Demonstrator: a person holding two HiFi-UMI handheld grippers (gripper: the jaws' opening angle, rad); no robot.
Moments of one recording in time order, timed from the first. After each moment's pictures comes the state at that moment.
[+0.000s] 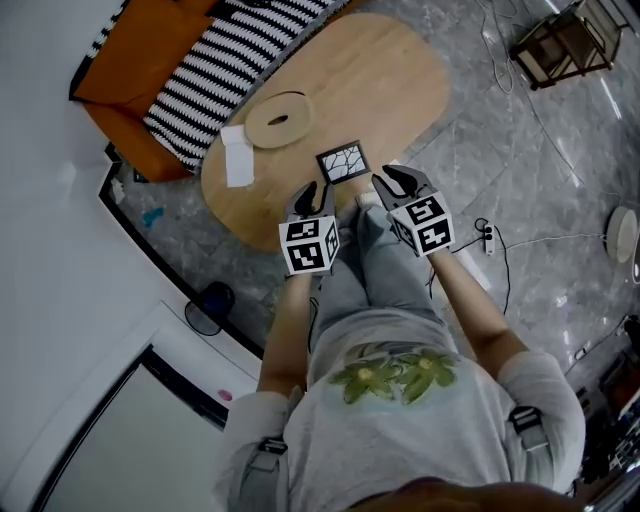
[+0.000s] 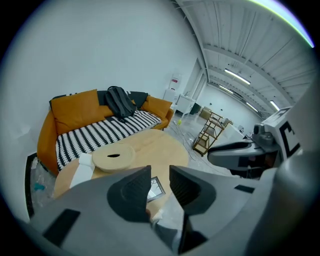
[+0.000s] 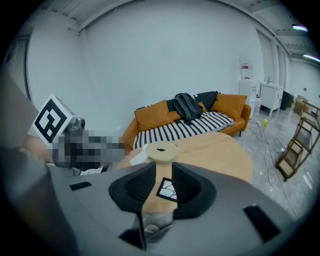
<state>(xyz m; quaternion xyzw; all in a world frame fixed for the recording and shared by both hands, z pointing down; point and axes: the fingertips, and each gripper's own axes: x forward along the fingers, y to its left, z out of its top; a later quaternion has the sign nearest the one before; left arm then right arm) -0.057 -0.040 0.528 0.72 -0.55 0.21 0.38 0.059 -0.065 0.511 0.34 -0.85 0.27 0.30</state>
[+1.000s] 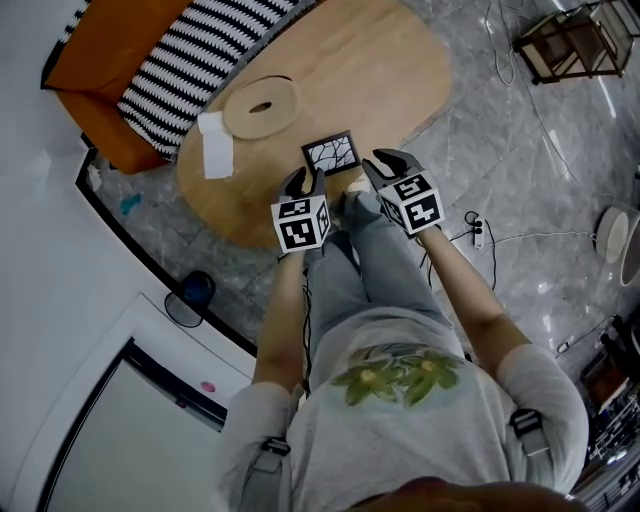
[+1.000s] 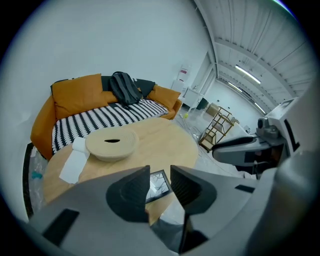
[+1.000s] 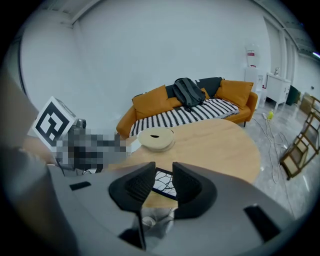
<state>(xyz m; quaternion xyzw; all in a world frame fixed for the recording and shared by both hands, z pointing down) -0.054 -0.062 0.622 0.68 -0.55 0.22 0.42 0.065 -0.097 0.597 0.31 -0.84 0.28 0.35</state>
